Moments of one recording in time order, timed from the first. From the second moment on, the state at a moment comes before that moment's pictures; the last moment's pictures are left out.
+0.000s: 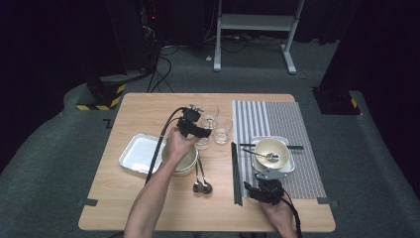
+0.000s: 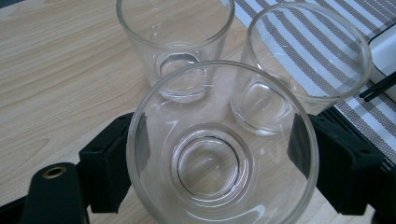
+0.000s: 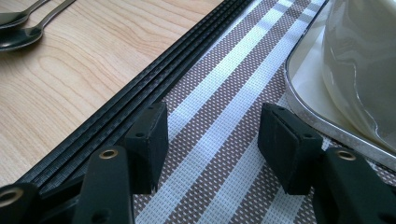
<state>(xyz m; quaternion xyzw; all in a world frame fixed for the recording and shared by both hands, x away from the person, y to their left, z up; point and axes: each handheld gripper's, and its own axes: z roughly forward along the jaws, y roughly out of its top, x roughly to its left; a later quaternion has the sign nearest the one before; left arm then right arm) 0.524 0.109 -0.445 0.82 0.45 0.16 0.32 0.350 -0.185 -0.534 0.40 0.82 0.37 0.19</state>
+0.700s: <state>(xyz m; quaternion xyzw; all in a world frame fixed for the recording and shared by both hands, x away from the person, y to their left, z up) 0.511 0.111 -0.423 0.82 0.43 0.16 0.34 0.350 -0.185 -0.534 0.40 0.82 0.37 0.19</state>
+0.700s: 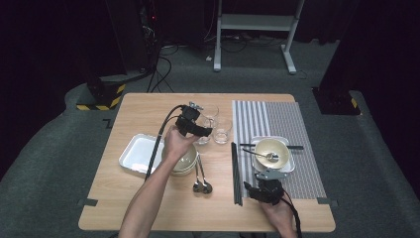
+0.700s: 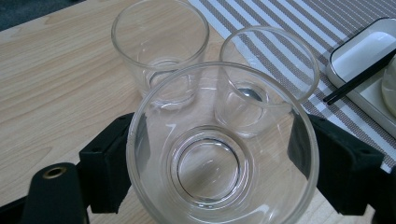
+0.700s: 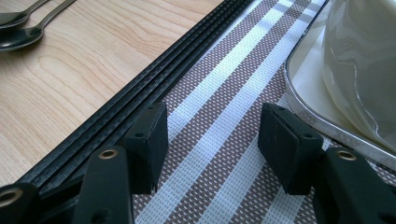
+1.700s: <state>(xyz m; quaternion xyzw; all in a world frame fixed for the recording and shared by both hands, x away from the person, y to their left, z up) 0.490 0.112 -0.394 0.83 0.40 0.14 0.37 0.351 -0.186 -0.533 0.41 0.81 0.38 0.18</state>
